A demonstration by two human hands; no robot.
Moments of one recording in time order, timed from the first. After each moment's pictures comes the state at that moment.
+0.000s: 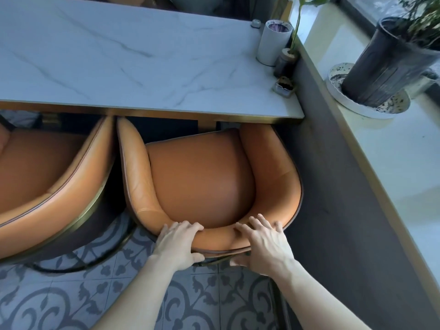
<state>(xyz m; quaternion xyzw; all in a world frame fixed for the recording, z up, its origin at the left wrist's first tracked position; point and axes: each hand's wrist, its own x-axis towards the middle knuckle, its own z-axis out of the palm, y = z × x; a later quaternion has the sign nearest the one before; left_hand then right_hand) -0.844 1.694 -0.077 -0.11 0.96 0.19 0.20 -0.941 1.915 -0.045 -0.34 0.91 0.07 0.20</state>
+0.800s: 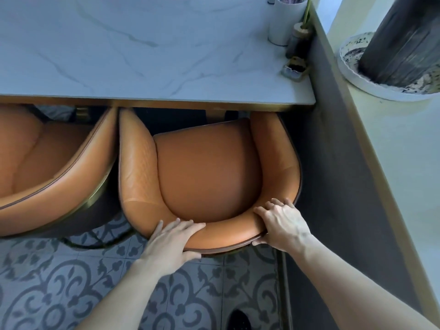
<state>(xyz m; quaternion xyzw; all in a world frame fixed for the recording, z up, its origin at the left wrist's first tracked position) -0.857 1.759 -0.075 -0.15 0.95 0.17 0.23 -1.052 1.990 -0.083 -0.44 0.88 0.09 0.17</state>
